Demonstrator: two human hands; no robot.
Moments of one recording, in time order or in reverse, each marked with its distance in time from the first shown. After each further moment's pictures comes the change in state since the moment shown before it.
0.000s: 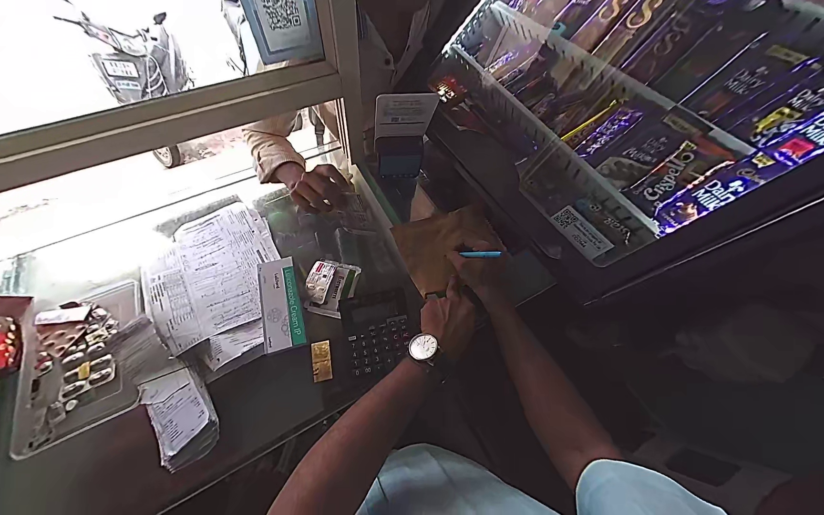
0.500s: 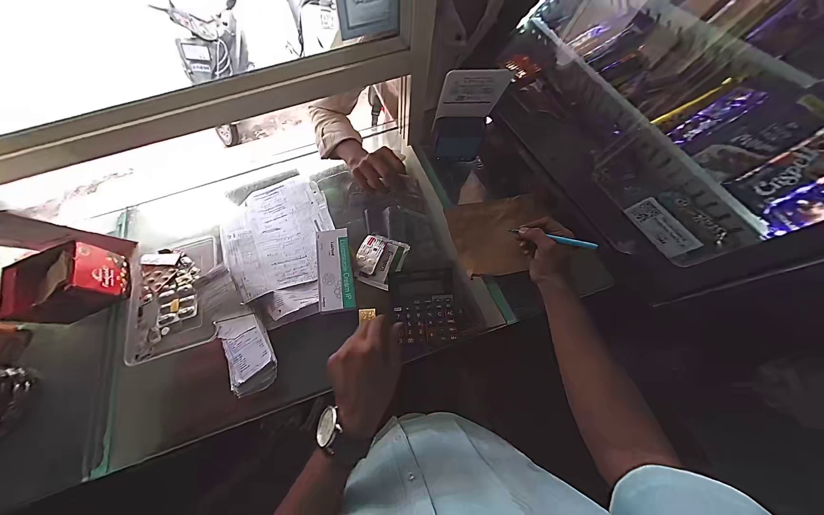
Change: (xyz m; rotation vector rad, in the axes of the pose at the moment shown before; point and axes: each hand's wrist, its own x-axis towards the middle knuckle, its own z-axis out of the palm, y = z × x) left_hand -0.176 -0.122 0.045 -0.160 0.856 -0.374; right_hand 0.004 0.016 -0.001 0.624 0.102 0.050
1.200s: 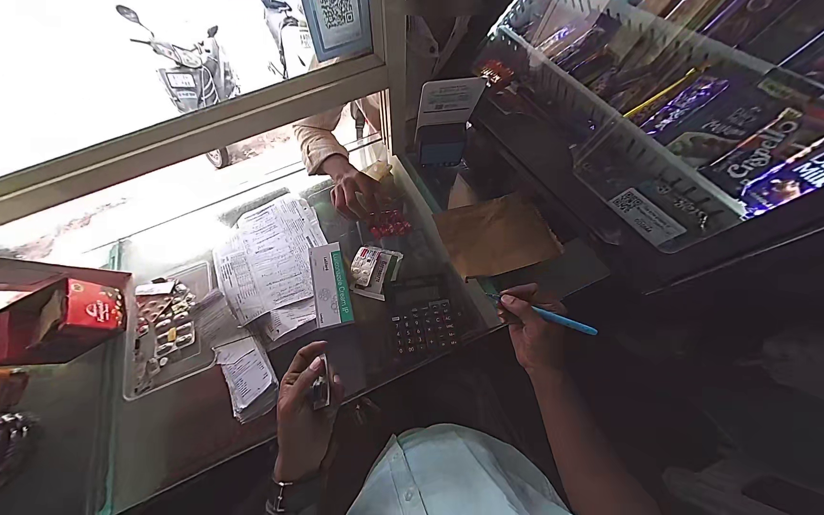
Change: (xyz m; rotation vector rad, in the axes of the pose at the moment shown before) left_hand -0.017 -0.084 -0.024 -1.811 -0.121 -0.527; right_hand -0.140 -0.061 0.032 0.255 0.028 -0.006
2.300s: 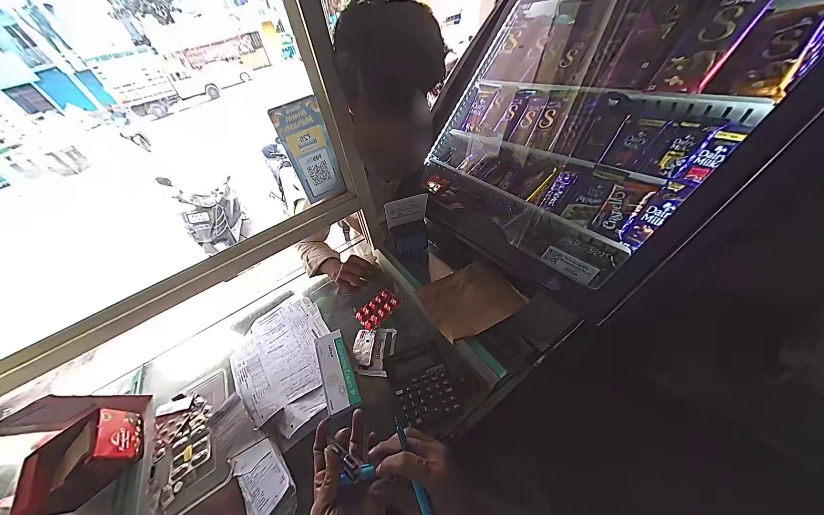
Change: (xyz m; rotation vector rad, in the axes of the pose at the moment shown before) left_hand -0.021 -0.006 0.044 -0.462 -0.115 0.056; right_hand -0.111 -0.010 0.124 -0.301 -0.587 -0.547
